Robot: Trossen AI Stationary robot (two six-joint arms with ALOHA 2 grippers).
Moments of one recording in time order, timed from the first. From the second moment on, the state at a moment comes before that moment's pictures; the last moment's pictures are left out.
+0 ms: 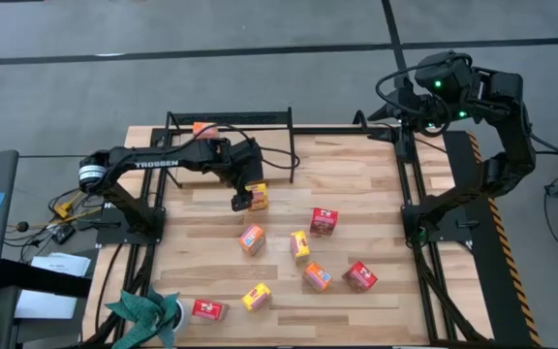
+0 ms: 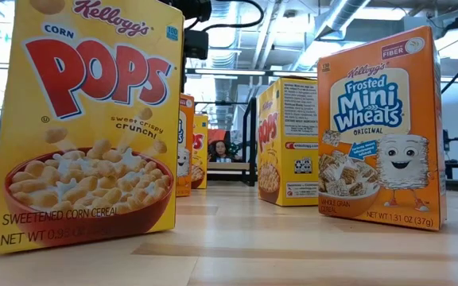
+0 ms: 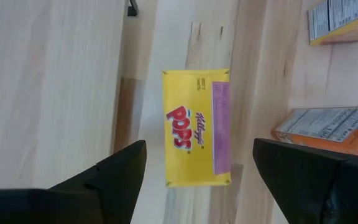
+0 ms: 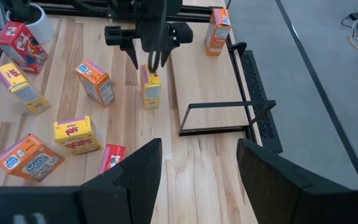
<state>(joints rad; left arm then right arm) 0.25 1.57 1.29 -0.81 0.01 0.09 -0.38 1.41 2.26 -1.55 -0.10 -0.30</state>
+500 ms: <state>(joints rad) 0.23 1.57 1.23 -0.78 -0.03 0.09 -0.38 1.41 2.26 -1.56 -0.10 -0.30</state>
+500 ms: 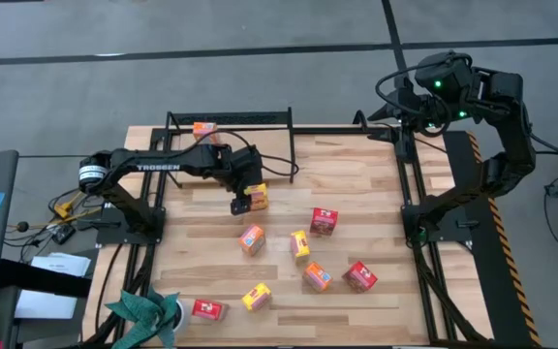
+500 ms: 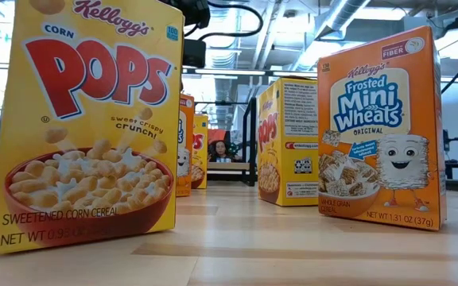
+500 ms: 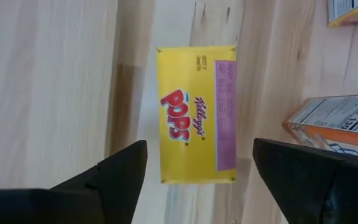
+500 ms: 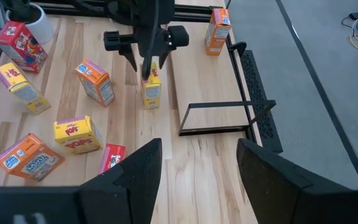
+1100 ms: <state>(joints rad) 0.23 1.57 1.19 -0.73 -0.02 0.05 -0.38 1.41 2.26 -1.55 -0.10 -0.31</state>
